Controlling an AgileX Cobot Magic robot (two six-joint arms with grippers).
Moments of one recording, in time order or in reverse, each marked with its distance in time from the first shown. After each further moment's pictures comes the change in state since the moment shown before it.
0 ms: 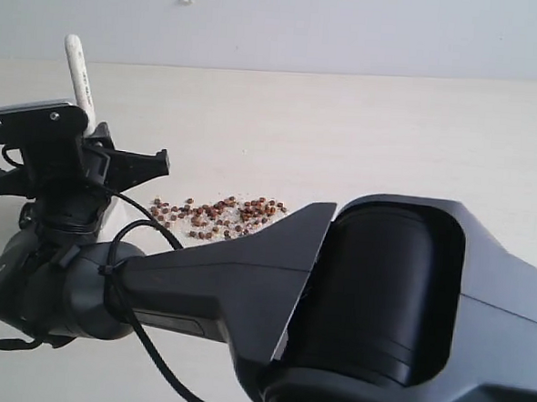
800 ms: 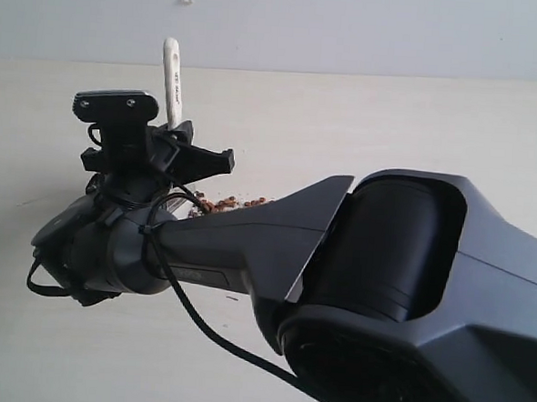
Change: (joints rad) left arm 0.000 0.000 0.000 0.000 0.000 0.000; right arm -0.087 0.019 -0.006 0.182 0.154 -0.129
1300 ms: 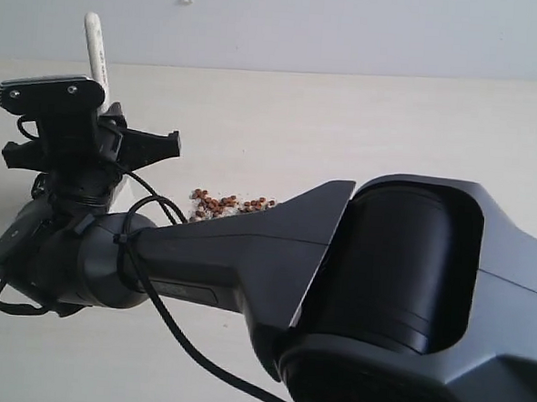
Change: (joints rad) left arm 0.000 0.000 0.000 0.000 0.000 0.000; right arm 0.053 -0.041 -0.011 -0.170 -0.168 0.125
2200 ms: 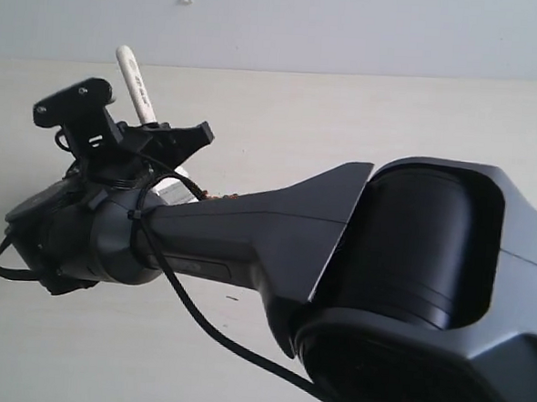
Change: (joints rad) left arm 0.000 0.000 0.000 0.000 0.000 0.000; right arm -0.032 -0.020 0.000 0.296 0.076 -0.546
